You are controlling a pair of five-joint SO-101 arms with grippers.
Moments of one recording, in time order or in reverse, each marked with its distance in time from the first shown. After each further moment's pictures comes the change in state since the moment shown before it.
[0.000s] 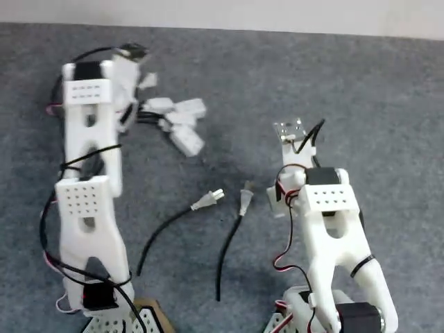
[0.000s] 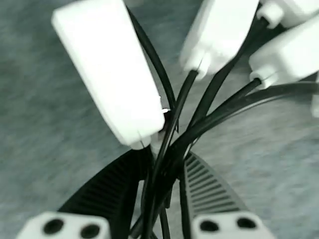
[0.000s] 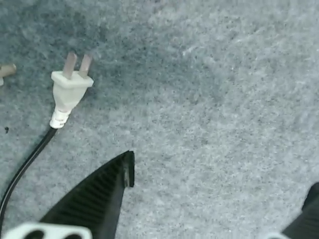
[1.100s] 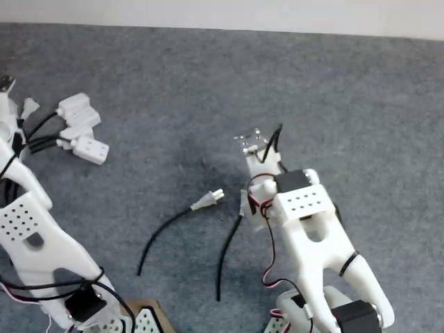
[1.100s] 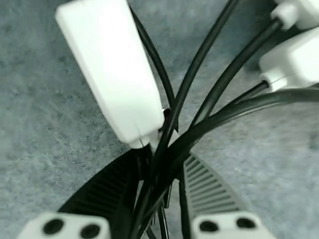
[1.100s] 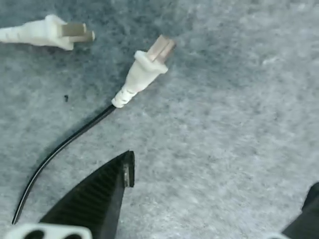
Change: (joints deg) left arm -30.9 3.7 -0.7 -0.5 -6.8; right arm -12.9 0.0 0.0 3.3 0.4
